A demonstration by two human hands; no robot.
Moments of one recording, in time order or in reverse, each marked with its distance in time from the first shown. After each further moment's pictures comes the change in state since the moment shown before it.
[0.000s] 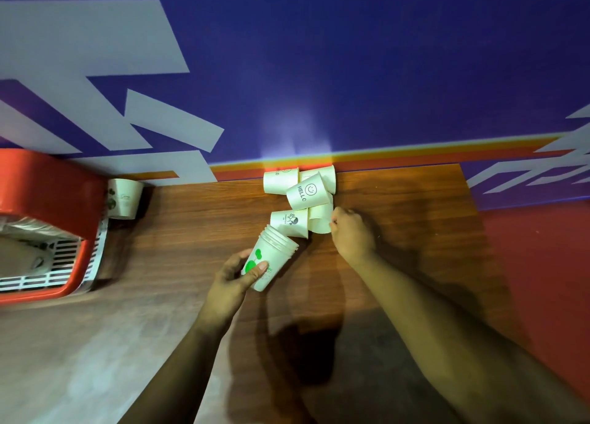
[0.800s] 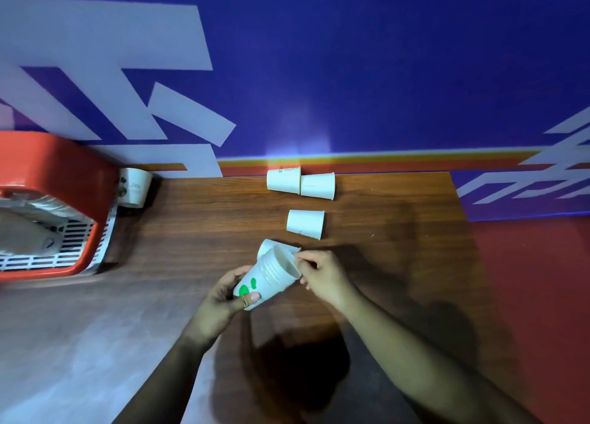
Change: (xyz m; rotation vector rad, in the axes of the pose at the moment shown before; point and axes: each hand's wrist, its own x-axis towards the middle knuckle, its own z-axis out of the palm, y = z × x) left_hand -0.048 -0.027 -0.031 0.007 -0.183 0.032; right_hand -0.110 -0.045 -0.009 0.747 -0.298 0.007
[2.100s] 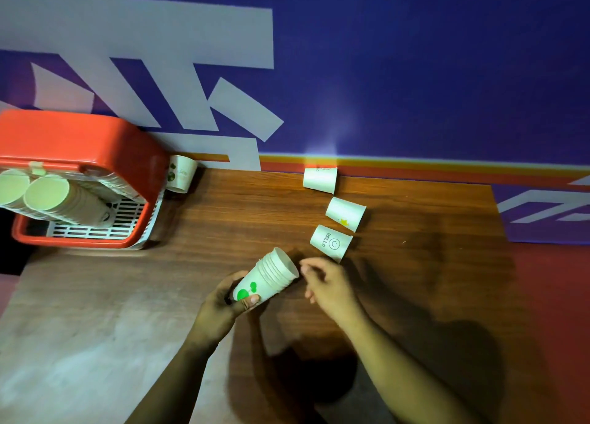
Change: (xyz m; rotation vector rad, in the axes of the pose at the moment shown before) left_hand -0.041 -0.022 -0.044 0.154 0.275 0.009; right_hand -0.020 -0.007 0.053 0.112 -0.009 -0.008
